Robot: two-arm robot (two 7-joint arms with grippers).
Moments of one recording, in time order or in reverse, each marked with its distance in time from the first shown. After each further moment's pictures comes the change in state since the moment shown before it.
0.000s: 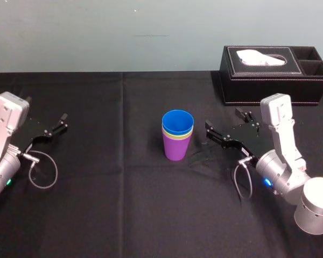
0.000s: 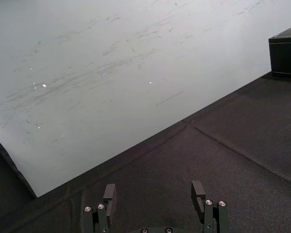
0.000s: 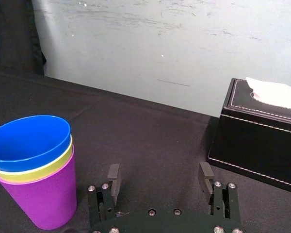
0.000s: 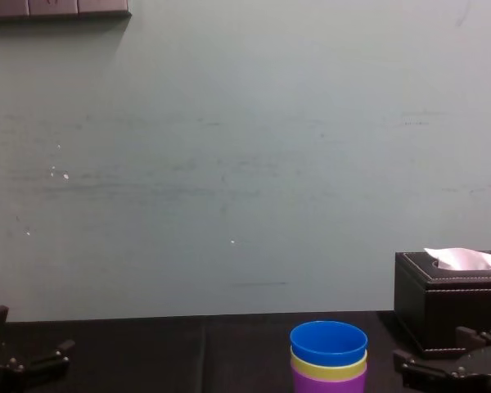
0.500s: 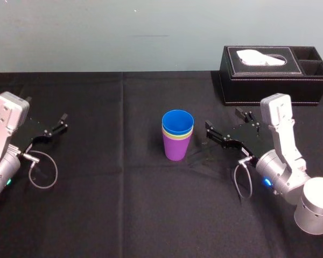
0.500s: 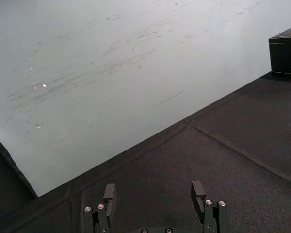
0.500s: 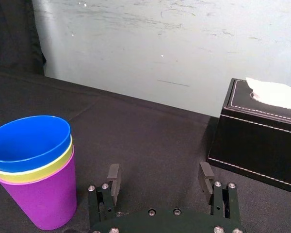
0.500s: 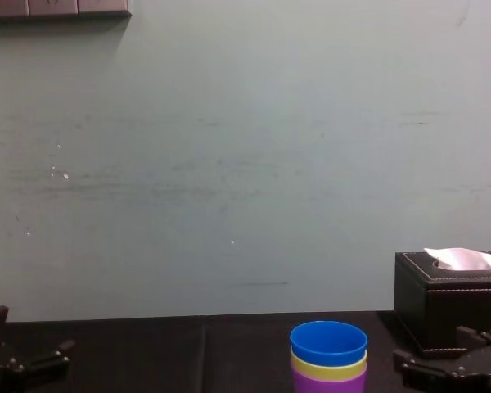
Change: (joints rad) left arm 0.000 0.000 0.000 0.000 0.000 0.000 0.000; right arm 0.000 0.001 -0.001 -0.001 0.001 0.000 -0.002
